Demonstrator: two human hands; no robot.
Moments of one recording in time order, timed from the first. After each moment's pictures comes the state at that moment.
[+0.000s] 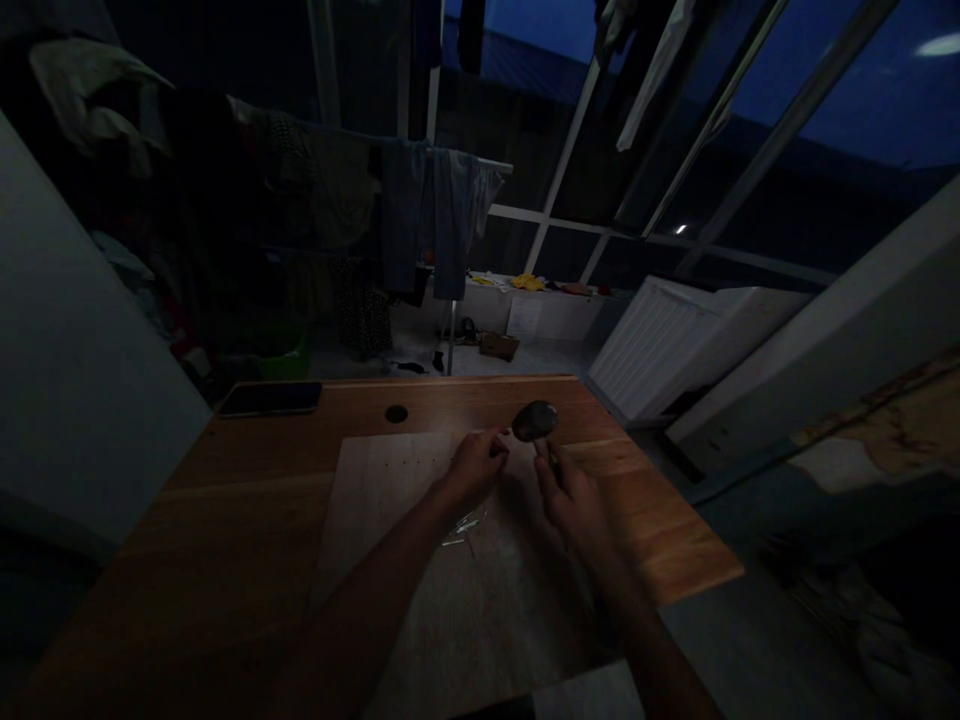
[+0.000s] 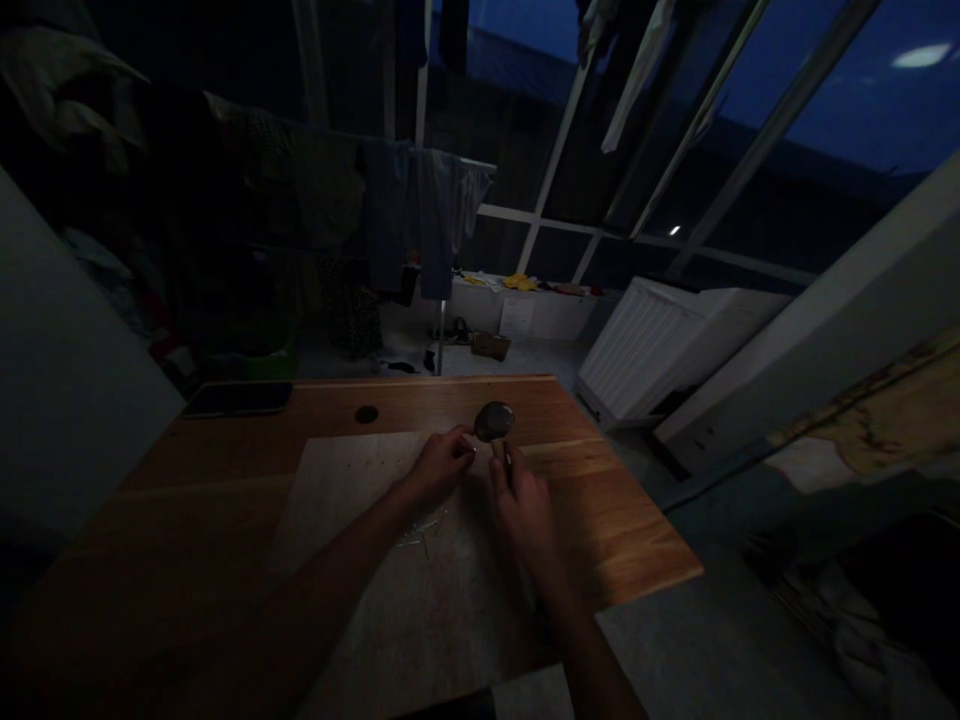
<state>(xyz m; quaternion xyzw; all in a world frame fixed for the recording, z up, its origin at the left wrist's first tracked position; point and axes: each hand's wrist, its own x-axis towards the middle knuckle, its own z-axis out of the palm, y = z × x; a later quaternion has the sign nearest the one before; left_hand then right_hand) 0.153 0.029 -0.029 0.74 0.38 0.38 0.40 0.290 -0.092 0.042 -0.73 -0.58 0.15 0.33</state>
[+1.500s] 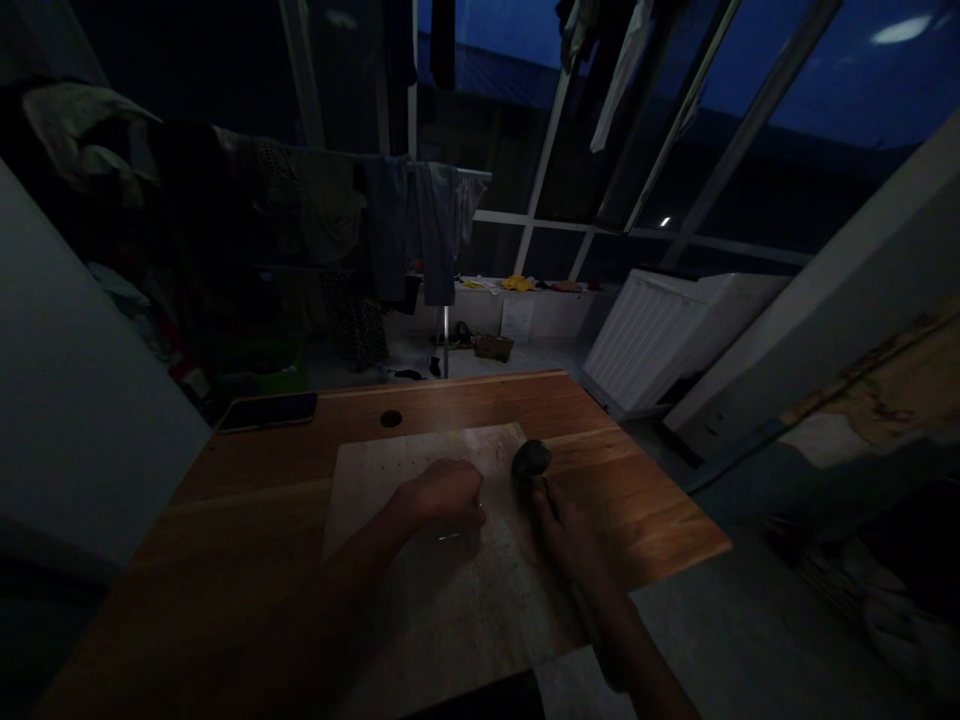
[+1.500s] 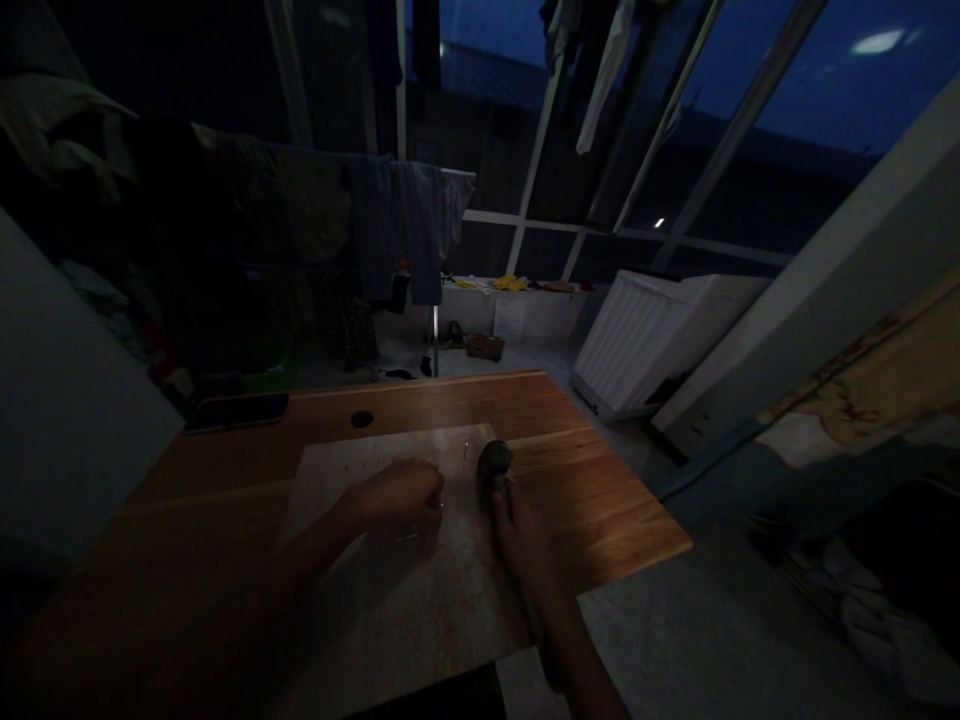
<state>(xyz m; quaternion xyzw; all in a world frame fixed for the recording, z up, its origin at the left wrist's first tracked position) 0.085 -0.013 0.028 0.89 0.35 0.10 0.27 0.297 -0.126 -0.009 -0.72 -0.56 0.21 0.34</state>
